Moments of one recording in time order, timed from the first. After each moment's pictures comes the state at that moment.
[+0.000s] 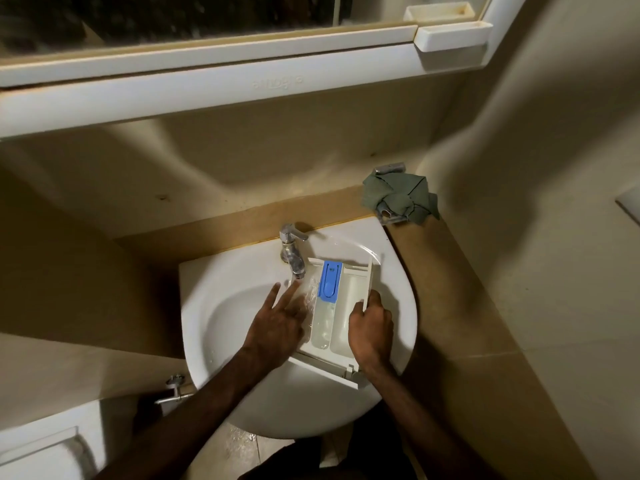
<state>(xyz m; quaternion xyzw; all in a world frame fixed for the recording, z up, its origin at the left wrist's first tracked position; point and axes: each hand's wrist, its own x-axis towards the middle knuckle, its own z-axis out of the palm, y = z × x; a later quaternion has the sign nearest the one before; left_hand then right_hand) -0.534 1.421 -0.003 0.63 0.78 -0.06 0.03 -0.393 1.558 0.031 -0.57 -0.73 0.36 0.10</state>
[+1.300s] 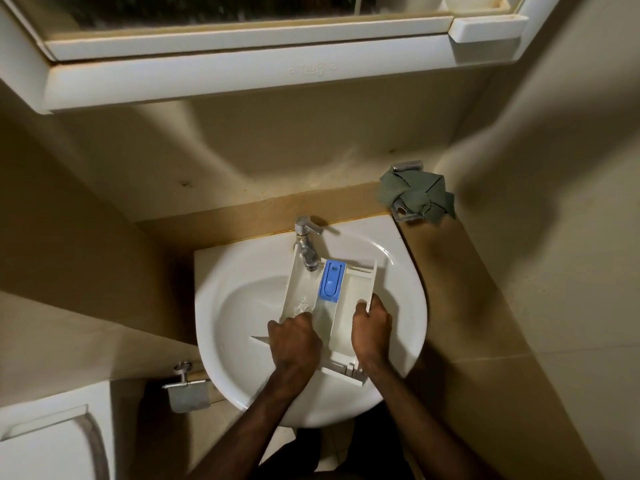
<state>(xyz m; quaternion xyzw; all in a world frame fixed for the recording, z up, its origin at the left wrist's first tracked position) -0.466 1.433 0.029 0.26 0.94 0.04 0.22 -0.394 1.546 -0.001 -0.55 -0.66 0.47 0.18</state>
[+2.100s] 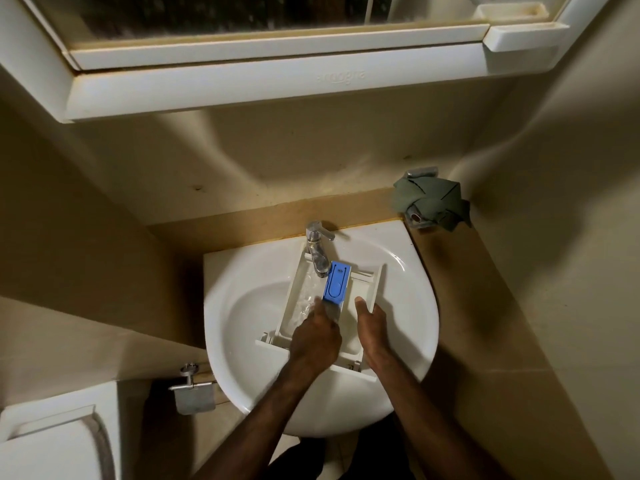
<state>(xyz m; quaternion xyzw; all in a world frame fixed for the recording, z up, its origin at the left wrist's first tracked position) -0.478 1.449 0.046 0.23 0.88 0.26 0.34 -0.421 1.562 -0.049 -0.56 -0.55 0.61 0.11</state>
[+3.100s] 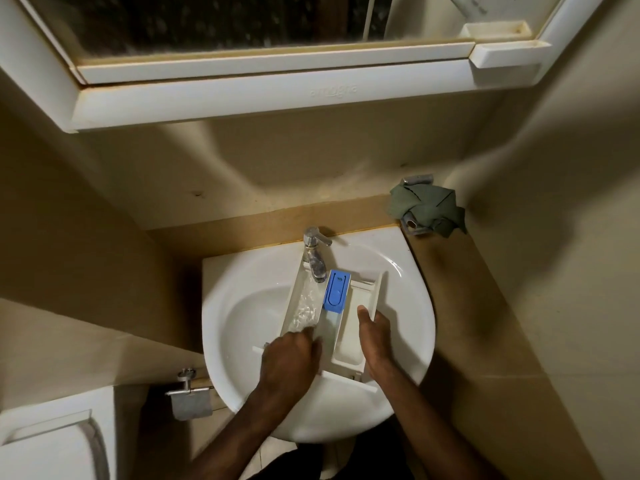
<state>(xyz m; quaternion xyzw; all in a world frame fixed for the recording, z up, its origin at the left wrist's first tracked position) -0.475 1.404 0.072 0.33 0.92 0.08 0.22 -0.409 1.560 -0.010 -0.57 -0.55 0.60 0.12</state>
